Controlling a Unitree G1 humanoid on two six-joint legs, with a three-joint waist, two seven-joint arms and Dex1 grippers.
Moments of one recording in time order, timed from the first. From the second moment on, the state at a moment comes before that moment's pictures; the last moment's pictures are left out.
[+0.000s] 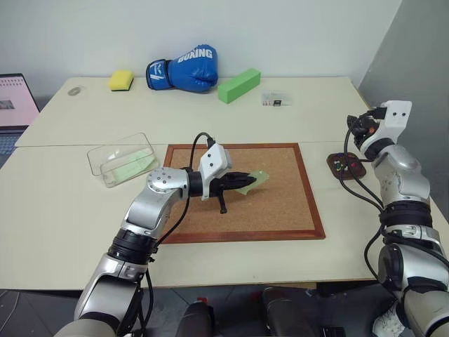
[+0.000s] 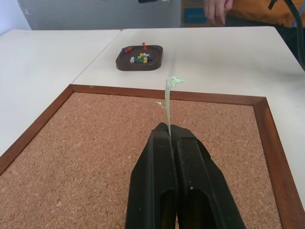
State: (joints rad) left arm -0.59 0.45 -0.20 0.07 -0.26 0.29 -1.03; right arm -0.73 -0.50 -0.24 0.45 0.27 0.27 0.43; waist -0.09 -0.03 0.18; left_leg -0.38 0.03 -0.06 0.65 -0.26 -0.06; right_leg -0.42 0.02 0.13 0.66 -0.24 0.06
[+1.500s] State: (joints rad) left arm -0.64 0.39 0.39 0.37 -0.21 0.37 0.02; right arm -0.52 -0.52 -0.01 -0.55 0.68 0.80 0.59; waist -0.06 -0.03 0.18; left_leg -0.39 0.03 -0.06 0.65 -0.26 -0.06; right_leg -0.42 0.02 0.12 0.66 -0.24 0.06
